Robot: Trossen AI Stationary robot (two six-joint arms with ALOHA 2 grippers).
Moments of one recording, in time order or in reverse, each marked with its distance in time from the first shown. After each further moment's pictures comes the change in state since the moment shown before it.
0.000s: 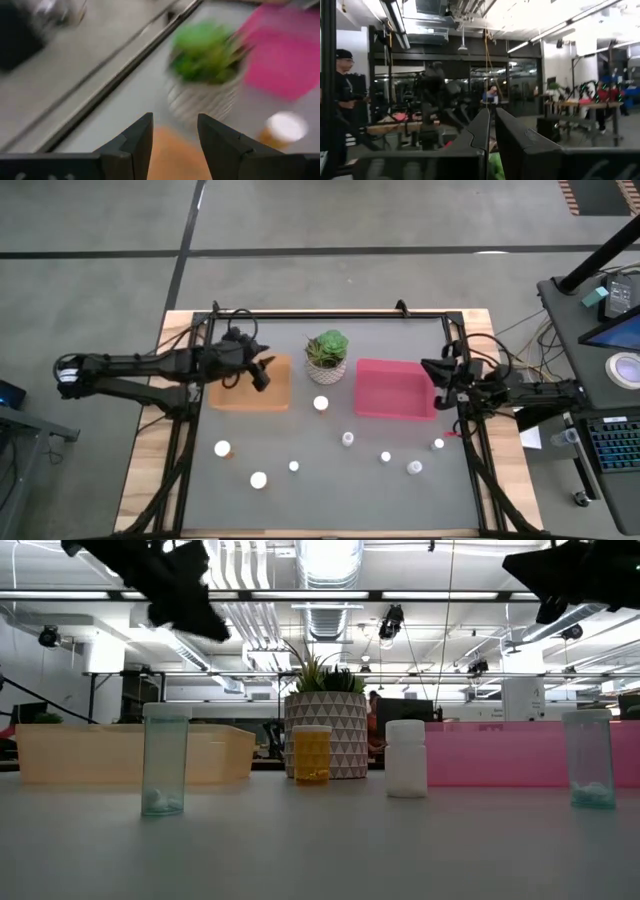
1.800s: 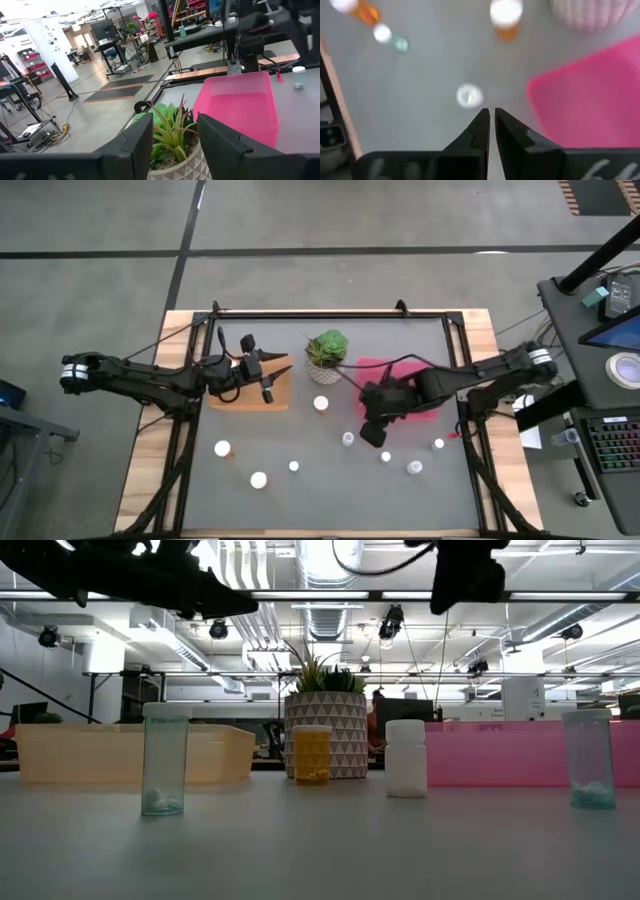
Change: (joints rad) left arm -0.066 0.039 -0.314 0.865 0.119 0.444; right arm 0.222 1.409 1.286 -1.362 -0.178 0.802
